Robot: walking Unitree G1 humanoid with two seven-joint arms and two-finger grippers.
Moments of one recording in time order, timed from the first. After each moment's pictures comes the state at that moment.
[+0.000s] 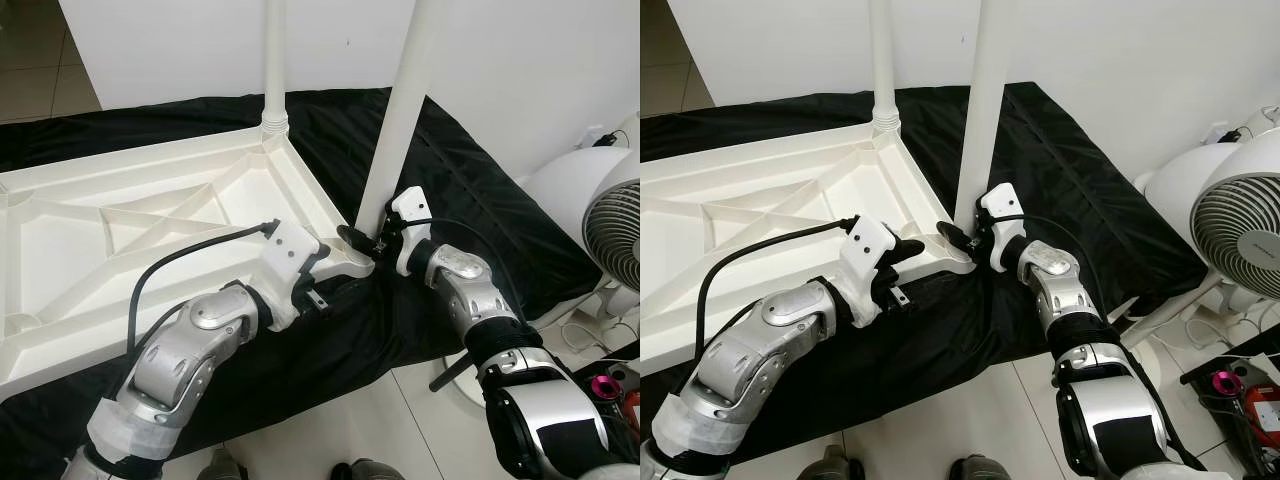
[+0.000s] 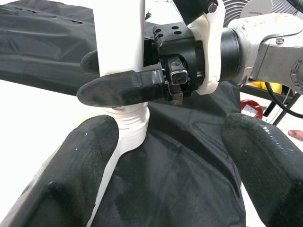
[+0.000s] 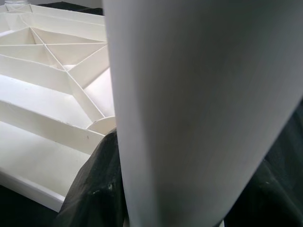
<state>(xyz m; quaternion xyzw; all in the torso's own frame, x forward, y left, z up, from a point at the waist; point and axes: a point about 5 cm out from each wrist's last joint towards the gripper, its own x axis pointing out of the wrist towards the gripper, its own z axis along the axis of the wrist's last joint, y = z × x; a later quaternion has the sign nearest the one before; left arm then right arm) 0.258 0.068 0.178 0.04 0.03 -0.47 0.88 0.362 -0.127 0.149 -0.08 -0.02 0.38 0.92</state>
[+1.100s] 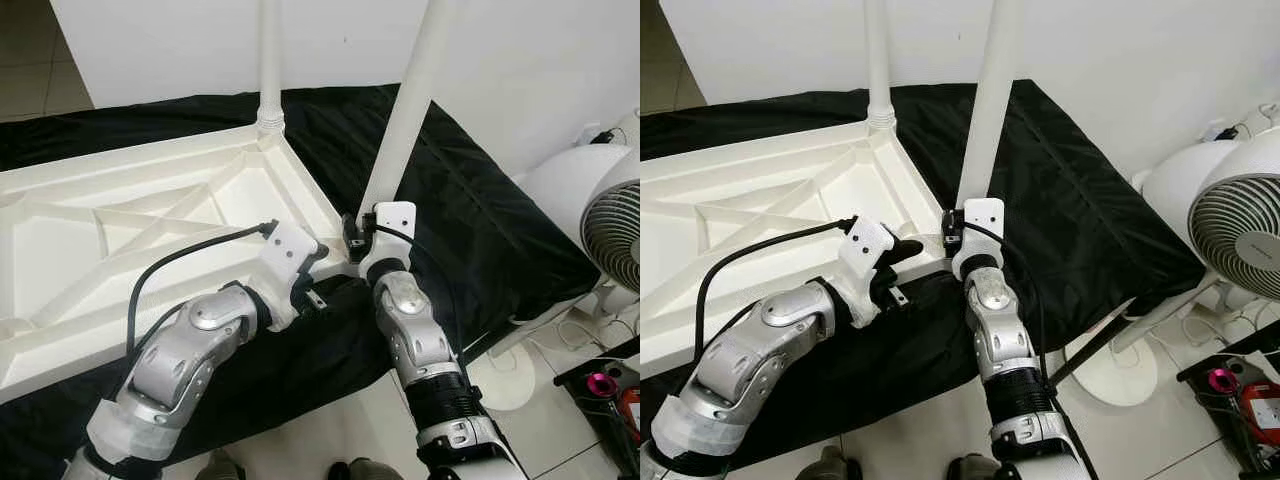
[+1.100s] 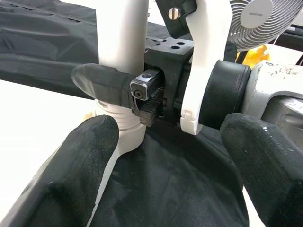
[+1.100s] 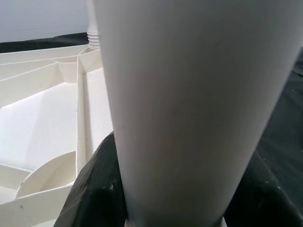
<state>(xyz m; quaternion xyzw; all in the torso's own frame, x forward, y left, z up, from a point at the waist) 0.257 0.068 0.177 0.04 0.03 -0.47 0.88 0.327 -0.080 0.148 0.03 -0.04 0.06 1.00</state>
